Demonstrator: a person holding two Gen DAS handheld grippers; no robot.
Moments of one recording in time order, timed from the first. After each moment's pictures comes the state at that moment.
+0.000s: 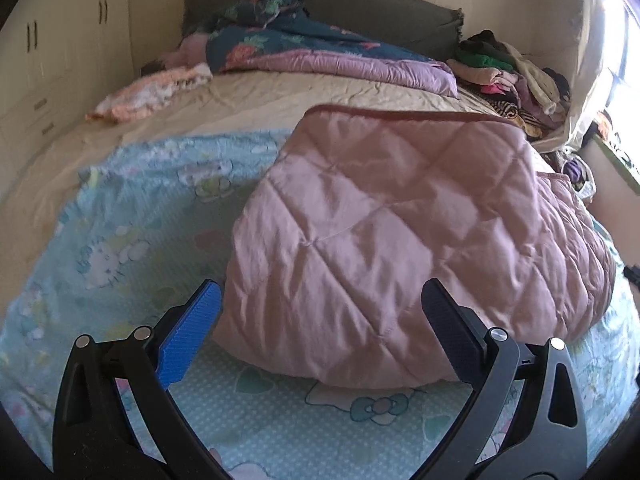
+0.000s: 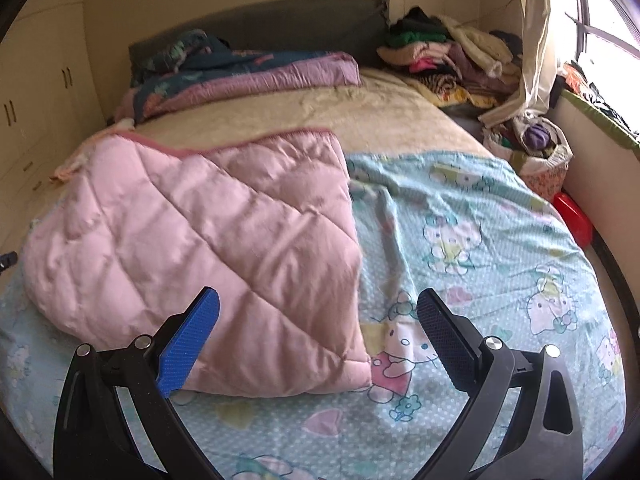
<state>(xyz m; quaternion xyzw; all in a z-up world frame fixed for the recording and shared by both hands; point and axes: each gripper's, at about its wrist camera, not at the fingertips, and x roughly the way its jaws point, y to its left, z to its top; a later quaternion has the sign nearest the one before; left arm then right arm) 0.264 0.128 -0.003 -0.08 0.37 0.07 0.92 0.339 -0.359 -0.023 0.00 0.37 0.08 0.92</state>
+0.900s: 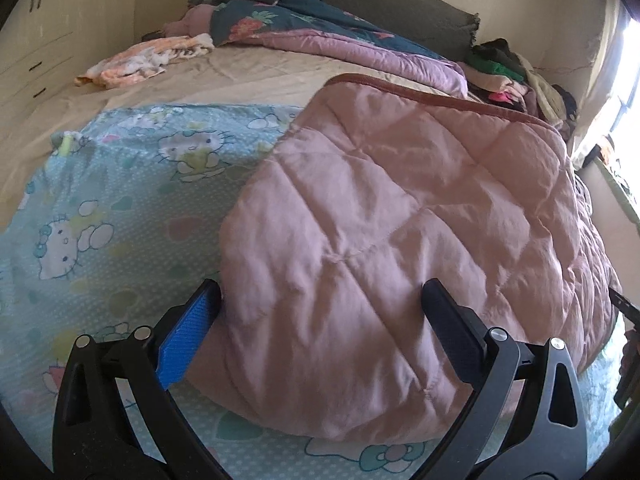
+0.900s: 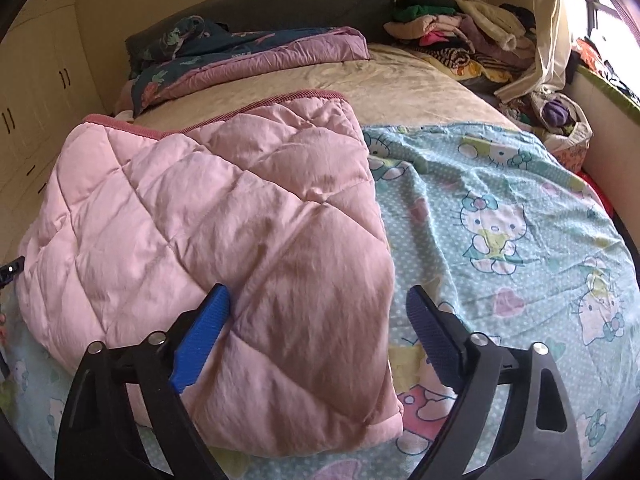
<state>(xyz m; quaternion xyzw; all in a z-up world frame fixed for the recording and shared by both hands) 0.301 0.151 -0.037 -0.14 0.38 0.06 0.91 0.390 -0.352 -0.063 0.02 0.40 0.11 0.91</state>
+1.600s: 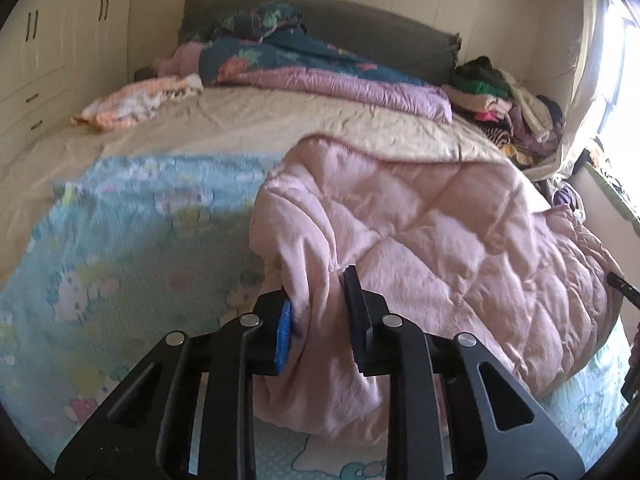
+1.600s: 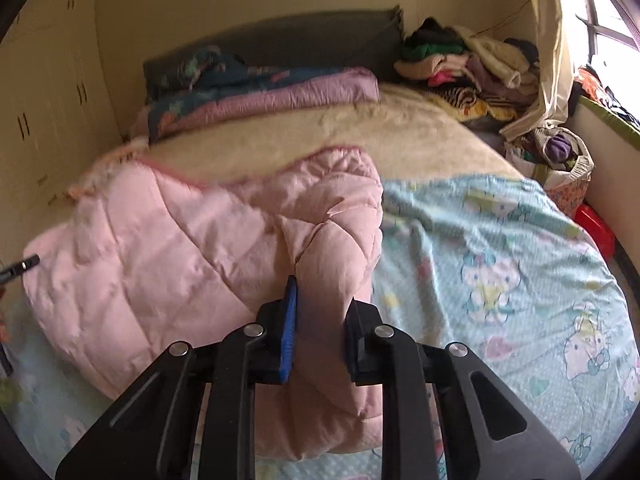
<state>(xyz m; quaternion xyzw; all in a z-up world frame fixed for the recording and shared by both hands) 0.307 0.139 0.008 -0.10 0.32 0.05 0.94 0.381 -0.344 -0.011 0.03 0.33 0.12 0.94</state>
